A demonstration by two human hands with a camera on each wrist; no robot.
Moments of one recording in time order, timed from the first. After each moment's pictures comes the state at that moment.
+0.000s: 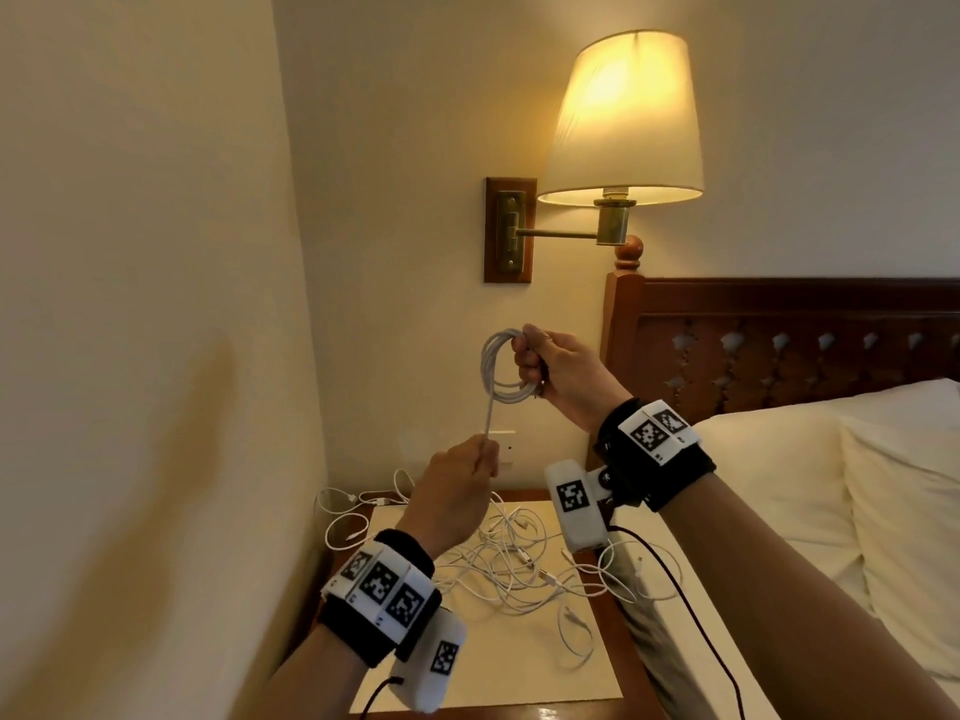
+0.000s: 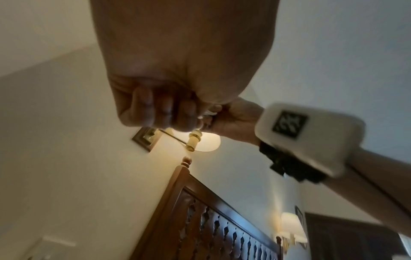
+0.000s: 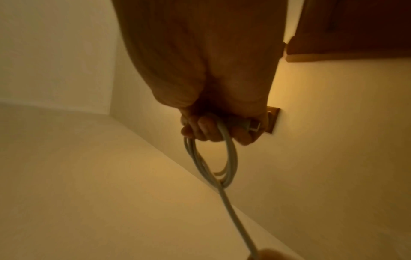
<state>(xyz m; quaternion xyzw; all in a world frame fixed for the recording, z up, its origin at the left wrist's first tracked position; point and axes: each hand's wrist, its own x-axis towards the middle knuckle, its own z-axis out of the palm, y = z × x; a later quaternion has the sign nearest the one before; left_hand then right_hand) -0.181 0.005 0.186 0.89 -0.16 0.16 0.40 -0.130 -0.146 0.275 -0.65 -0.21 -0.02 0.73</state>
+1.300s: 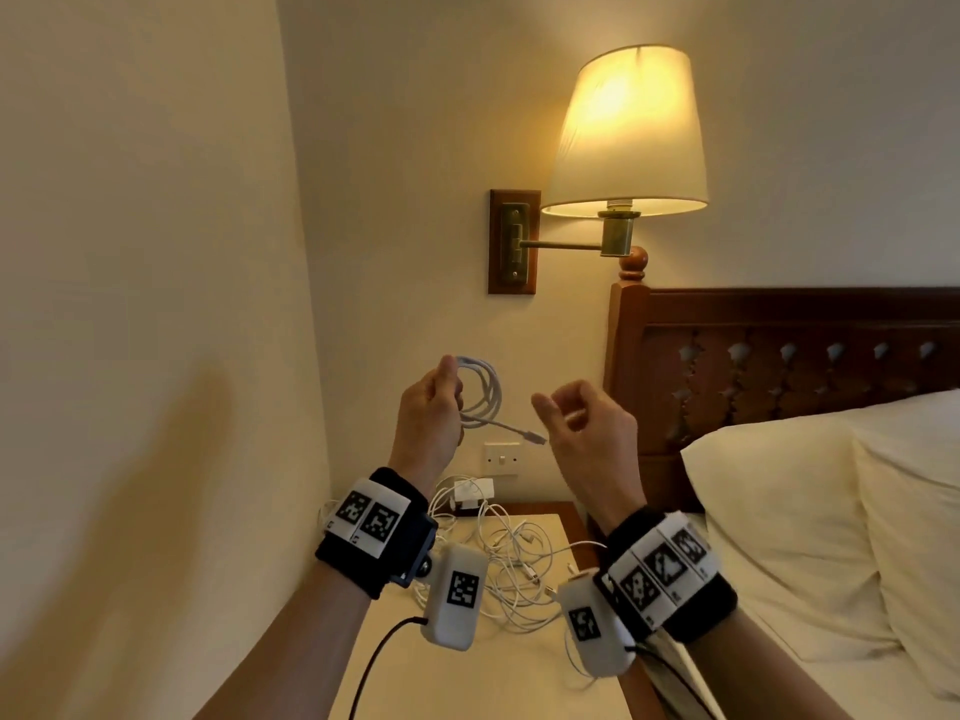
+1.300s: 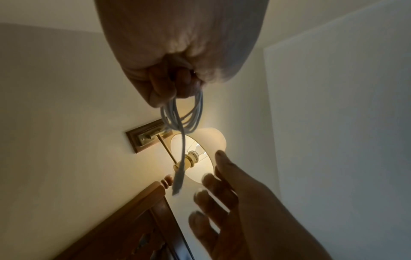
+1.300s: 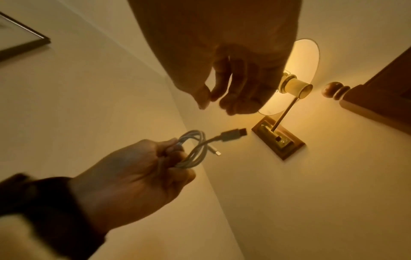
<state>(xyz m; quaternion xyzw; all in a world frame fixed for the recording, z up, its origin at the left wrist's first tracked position) -0.163 0.011 0.250 0.69 -0.05 0.21 0.69 -0.176 -0.146 0.228 -0.79 -0.10 -0.33 0.50</state>
